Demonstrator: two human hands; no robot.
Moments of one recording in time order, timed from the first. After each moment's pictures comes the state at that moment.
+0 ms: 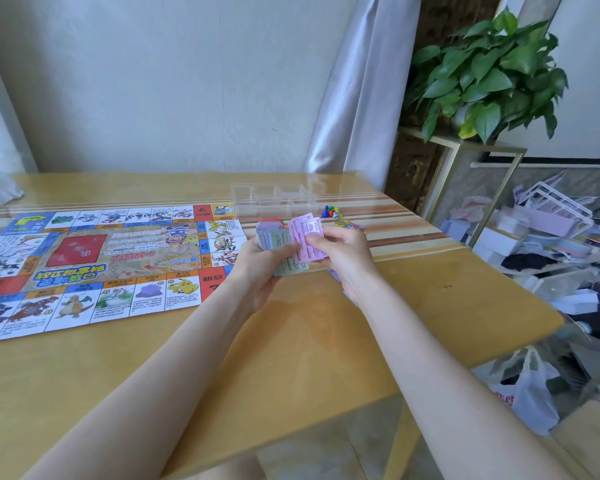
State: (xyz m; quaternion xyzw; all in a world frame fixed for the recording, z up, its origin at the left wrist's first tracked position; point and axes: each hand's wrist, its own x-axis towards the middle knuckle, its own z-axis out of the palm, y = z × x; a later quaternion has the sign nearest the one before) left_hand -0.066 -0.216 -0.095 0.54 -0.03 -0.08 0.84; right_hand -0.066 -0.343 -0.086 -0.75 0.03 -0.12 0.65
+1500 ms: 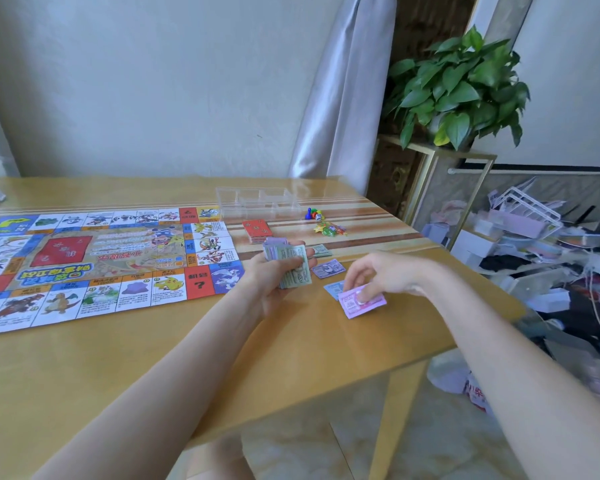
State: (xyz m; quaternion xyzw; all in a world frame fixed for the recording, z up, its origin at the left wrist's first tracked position) left_hand -0.082 -0.244 -0.103 0.49 -0.01 -0.17 0.86; right_hand -0.112 -0.430 -0.055 -0.94 -0.03 0.19 0.29
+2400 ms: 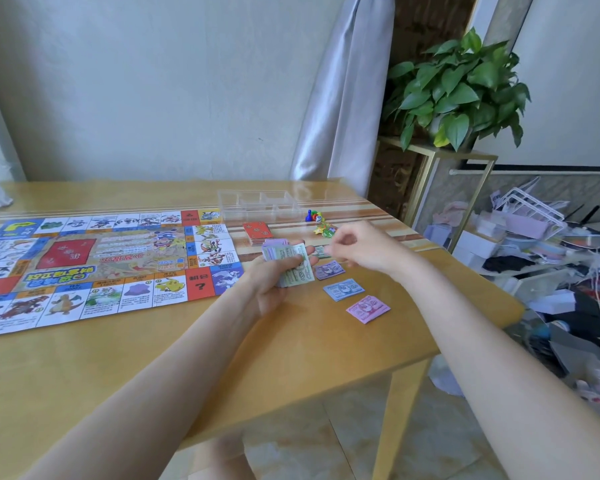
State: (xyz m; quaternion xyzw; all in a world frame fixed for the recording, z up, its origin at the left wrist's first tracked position) left_hand -0.083 -0.243 -0.099 0.45 -0.03 -0.20 0.87; right_hand -0.101 -0.403 -0.042 -0.94 -0.03 -0.02 0.34
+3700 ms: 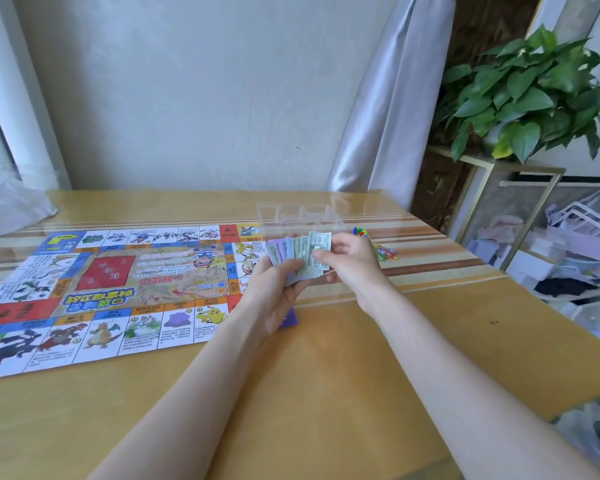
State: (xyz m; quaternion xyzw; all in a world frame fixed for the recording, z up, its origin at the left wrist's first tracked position) left_hand -0.041 -0.193 -0.098 0.40 -0.04 -0.09 0.91; right_hand -0.036 -0.314 -0.072 -0.78 0.01 -0.09 0.62
